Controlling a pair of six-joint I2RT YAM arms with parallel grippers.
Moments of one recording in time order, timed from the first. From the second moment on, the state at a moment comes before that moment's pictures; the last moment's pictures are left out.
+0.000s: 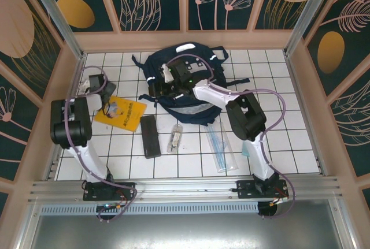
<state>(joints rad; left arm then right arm) 0.10 1.90 1.02 0.09 -0.15 -0.88 0.73 2.19 1.73 -0.23 -0.46 0.53</state>
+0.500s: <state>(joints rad) 0.02 1.68 1.15 -0.09 -0.06 -0.81 0.74 2.59 2.35 -0.47 -0.47 0.36</state>
